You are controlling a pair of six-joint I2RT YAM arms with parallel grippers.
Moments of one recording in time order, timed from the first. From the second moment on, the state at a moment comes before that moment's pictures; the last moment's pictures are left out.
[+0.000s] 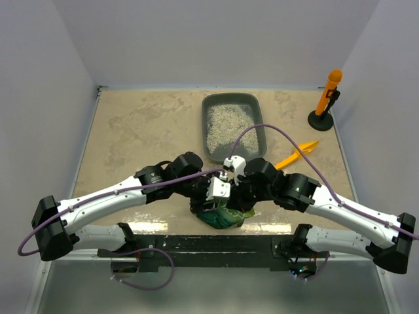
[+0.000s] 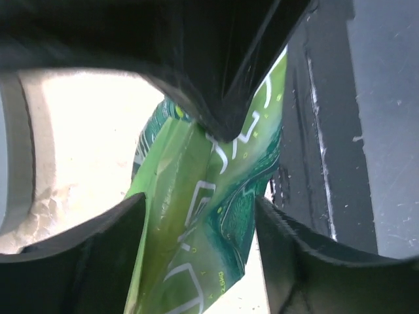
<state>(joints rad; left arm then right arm) -1.01 1.20 0.97 -0.51 0.47 0.46 1.04 1.00 0.93 -0.71 -0.15 0.37</state>
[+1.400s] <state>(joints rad) -0.98 1.03 0.84 -0.47 0.32 0.44 1.04 0.43 0.71 -0.78 0.15 1.01</state>
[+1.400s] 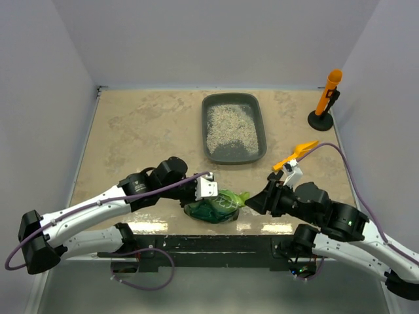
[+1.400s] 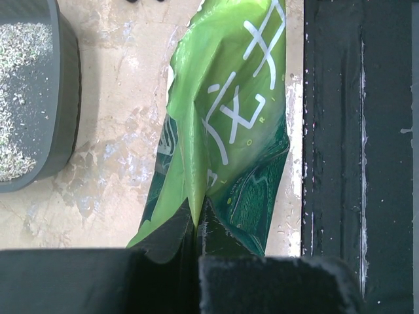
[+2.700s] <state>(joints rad) -0.99 0.87 0.73 -0.45 0.34 0.42 1.04 0.07 0.37 -0.49 0.12 1.48</state>
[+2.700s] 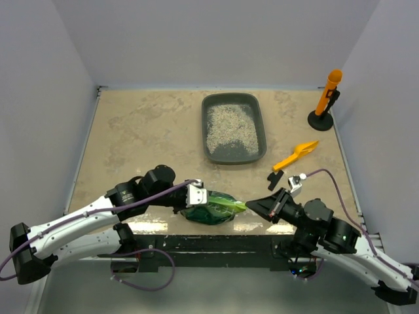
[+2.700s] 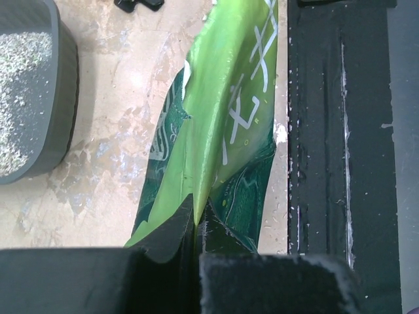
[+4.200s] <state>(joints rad) -0.97 0.85 0.72 -0.45 0.31 0.39 0.39 1.20 0.72 -0.54 0.30 0.73</state>
